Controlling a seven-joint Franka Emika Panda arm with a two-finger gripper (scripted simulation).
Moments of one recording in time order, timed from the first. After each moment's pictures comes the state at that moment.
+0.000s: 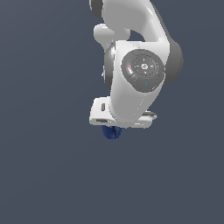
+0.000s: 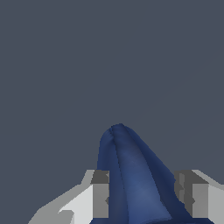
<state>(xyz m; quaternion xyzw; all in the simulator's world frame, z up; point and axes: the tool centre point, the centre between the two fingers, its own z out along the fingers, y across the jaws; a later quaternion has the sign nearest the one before) 0.073 0.021 0.235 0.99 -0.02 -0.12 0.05</state>
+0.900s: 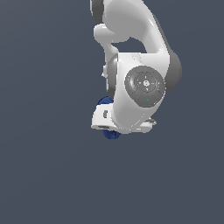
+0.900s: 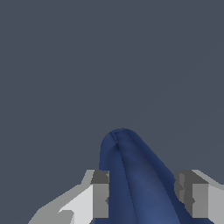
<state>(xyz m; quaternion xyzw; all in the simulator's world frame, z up) 0.076 0.025 0.213 0.99 -0.02 -0.13 0.06</state>
